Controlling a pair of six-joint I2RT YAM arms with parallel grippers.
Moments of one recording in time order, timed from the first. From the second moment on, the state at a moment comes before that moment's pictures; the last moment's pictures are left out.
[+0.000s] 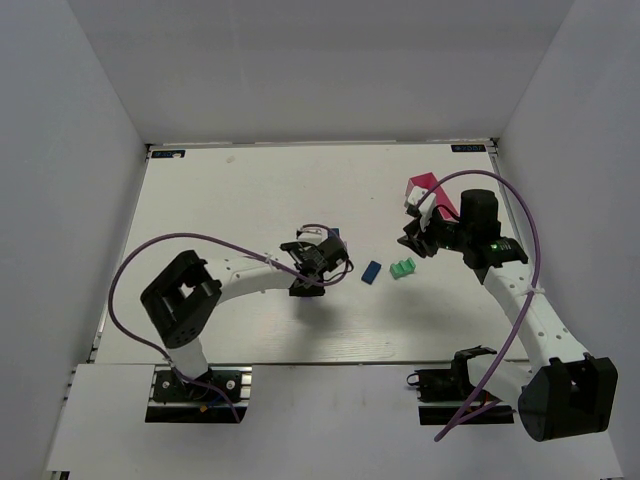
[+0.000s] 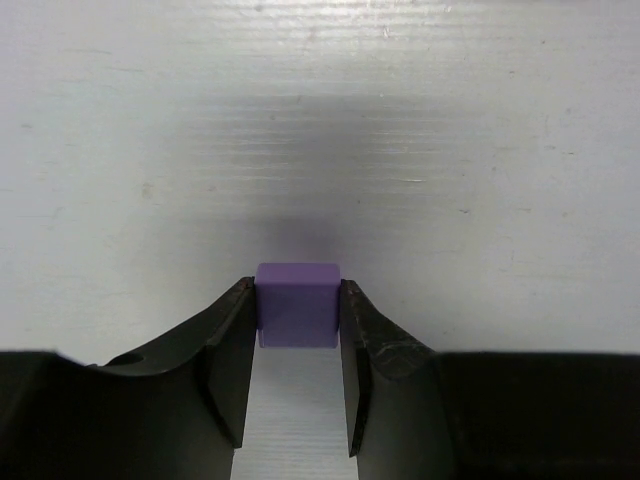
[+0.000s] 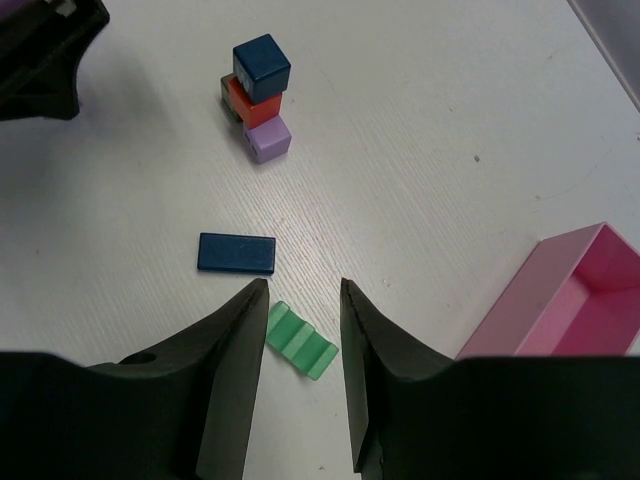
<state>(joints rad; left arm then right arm) -0.95 1.75 1.11 -0.65 -0.39 -0.90 0.19 1.07 0.85 -0.40 -0.70 -0.66</state>
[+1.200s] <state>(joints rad) -0.66 1.94 1.81 -0.75 0.22 0.22 0.16 1.06 0.85 -0.40 -0.70 -0.66</state>
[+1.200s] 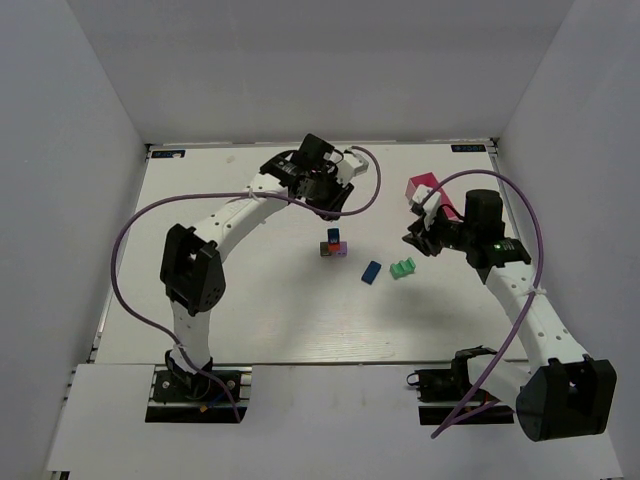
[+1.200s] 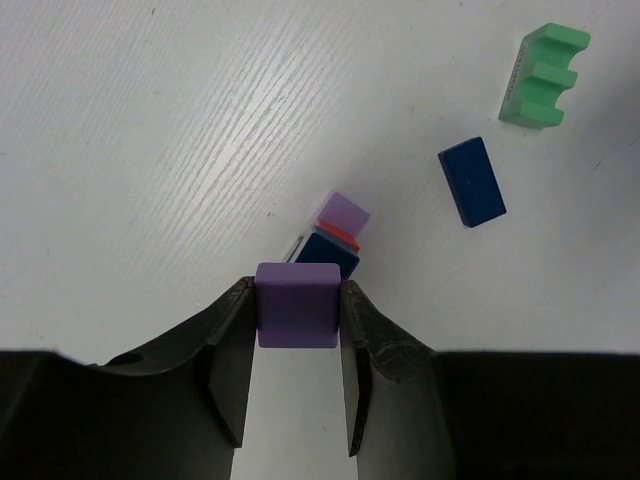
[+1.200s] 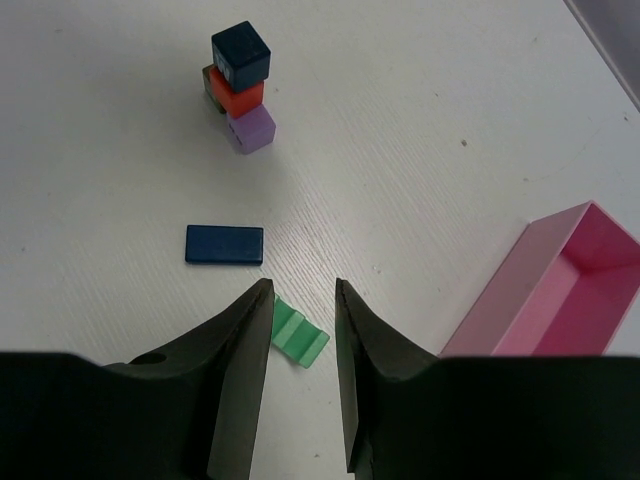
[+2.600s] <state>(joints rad) -0.66 2.07 1.93 -0.94 0.36 0.55 0.05 1.00 0.78 -0.40 -0.81 -0.68</state>
